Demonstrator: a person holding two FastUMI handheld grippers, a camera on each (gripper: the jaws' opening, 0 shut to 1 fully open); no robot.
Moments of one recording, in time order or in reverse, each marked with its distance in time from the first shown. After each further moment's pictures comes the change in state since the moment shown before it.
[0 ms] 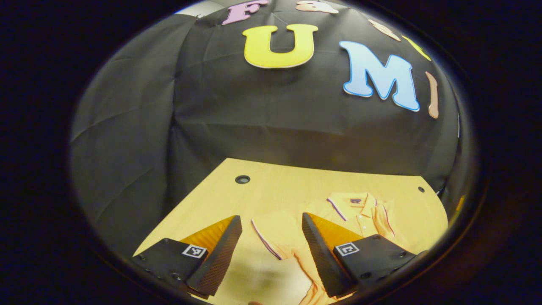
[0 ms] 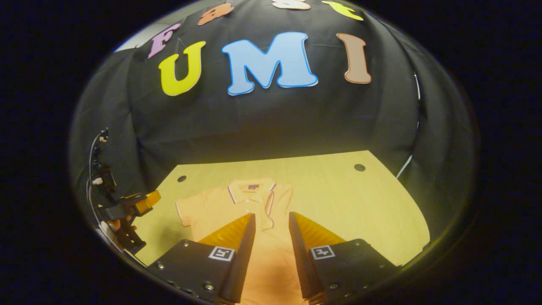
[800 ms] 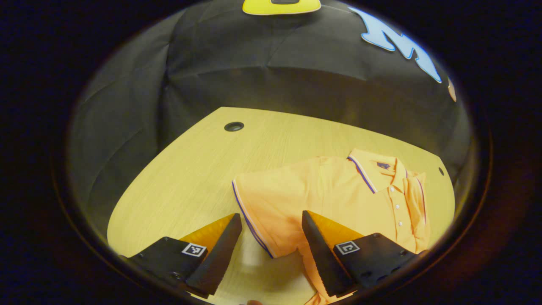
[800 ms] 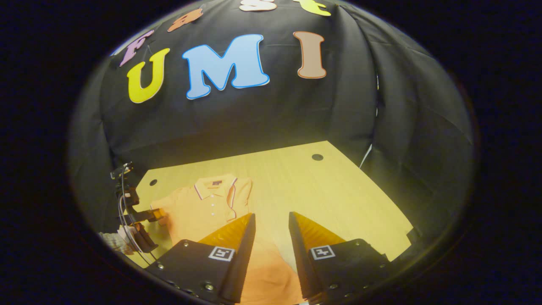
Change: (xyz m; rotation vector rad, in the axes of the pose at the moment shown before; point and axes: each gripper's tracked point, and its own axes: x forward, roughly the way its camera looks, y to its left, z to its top) left arm 0.092 -0.002 -0.111 -0.044 0.271 0.067; right arm -0.040 -0.067 -0.019 0.082 0.022 -0.196
